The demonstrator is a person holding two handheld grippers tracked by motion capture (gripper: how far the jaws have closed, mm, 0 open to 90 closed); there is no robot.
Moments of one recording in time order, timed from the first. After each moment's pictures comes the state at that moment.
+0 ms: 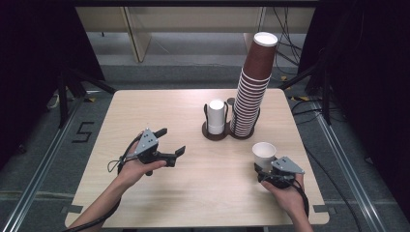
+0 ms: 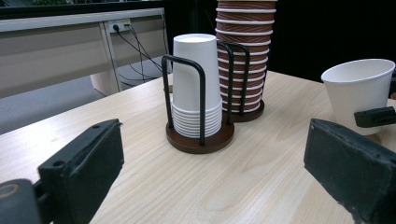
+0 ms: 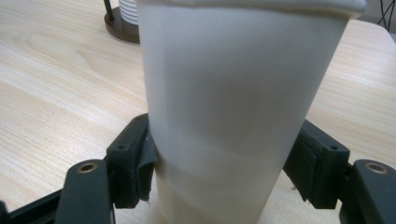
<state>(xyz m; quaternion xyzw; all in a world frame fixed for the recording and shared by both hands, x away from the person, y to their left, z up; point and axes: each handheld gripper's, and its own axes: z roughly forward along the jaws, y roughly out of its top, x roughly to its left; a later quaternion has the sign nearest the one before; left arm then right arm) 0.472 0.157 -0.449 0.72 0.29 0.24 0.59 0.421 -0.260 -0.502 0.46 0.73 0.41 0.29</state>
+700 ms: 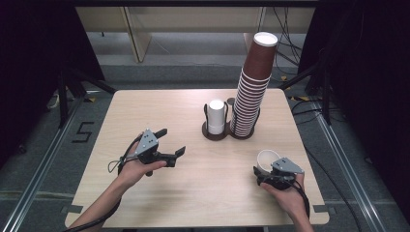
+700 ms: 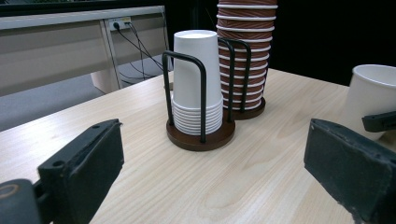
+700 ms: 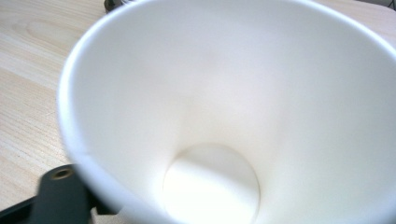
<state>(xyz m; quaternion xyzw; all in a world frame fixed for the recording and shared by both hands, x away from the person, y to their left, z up) 0.472 0.158 -0.451 0.72 0.29 0.24 0.58 0.420 -0.262 -0.503 0.46 0.74 0.40 0.29</state>
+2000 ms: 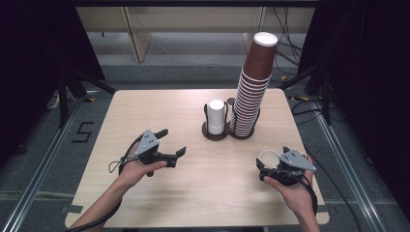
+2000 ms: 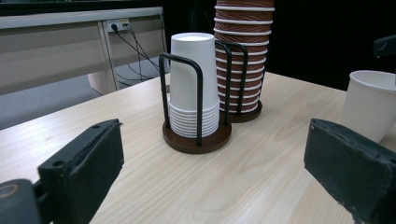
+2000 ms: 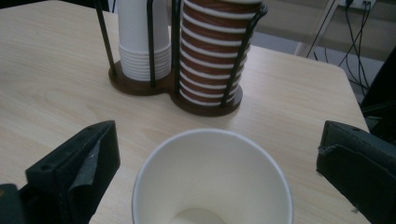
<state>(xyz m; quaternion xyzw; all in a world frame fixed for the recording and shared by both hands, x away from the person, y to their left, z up) 0.472 0.156 -0.450 0.71 0.29 0.23 0.59 0.411 -0.259 -0.445 0.45 0.70 0.43 0.34</state>
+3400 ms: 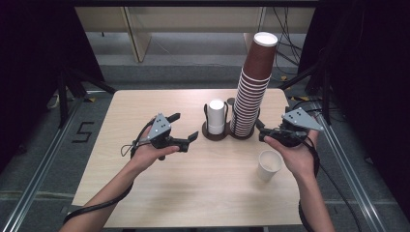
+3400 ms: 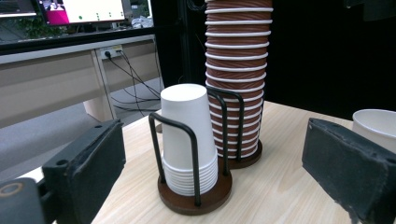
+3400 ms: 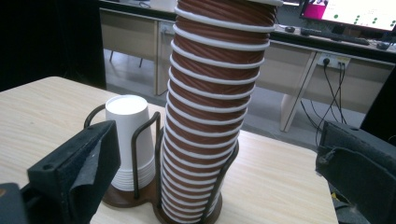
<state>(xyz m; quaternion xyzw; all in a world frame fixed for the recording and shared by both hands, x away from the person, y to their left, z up) 0.504 0.120 -0.414 0.71 0.25 0.25 0.61 0.466 -0.246 -0.349 0.41 0.67 0.48 0.39</state>
